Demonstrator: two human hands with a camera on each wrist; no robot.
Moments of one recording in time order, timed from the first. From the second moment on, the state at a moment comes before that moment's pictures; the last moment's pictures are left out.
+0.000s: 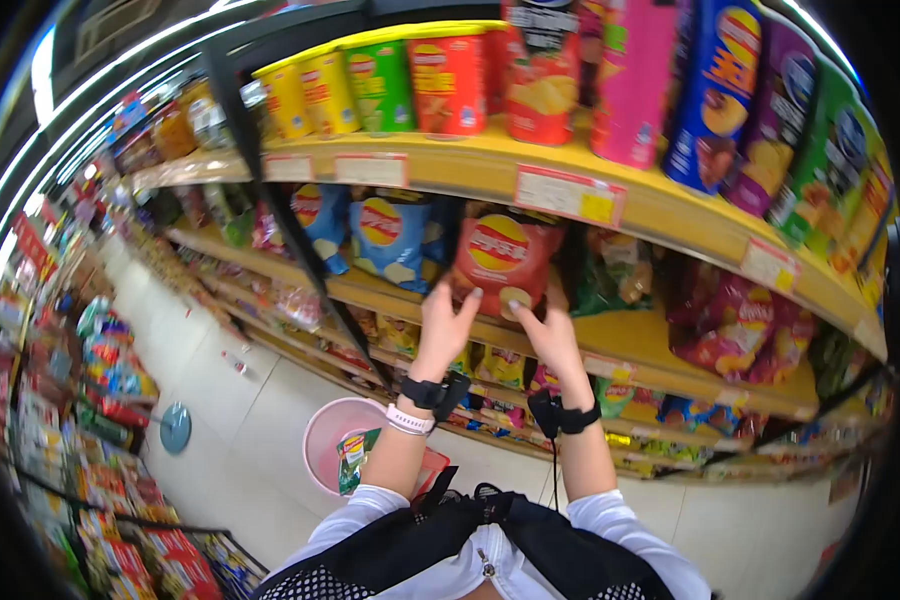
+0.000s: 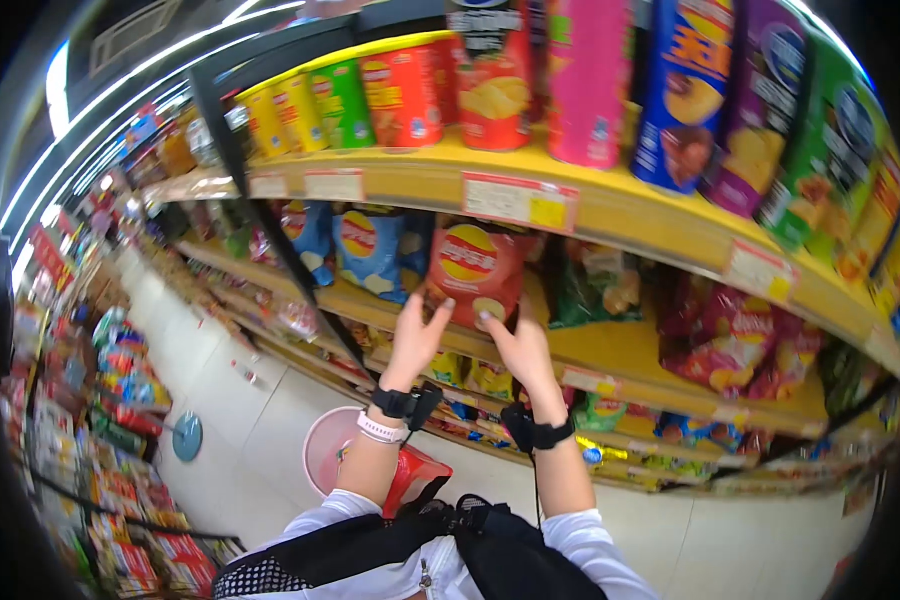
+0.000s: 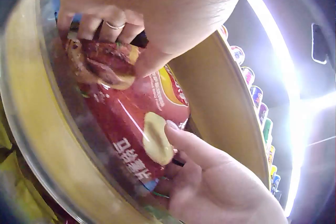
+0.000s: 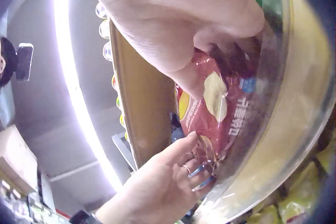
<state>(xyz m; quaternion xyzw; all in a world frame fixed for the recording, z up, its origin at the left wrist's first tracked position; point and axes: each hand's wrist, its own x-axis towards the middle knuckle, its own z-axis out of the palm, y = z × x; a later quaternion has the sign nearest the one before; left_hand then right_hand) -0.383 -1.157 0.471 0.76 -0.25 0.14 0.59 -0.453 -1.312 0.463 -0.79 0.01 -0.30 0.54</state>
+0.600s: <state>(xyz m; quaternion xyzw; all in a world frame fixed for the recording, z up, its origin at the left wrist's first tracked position) -0.483 -0.979 0.433 0.64 -0.17 -0.14 0.73 -0.518 -1.203 0.423 -0.66 -0.03 -0.01 0.75</state>
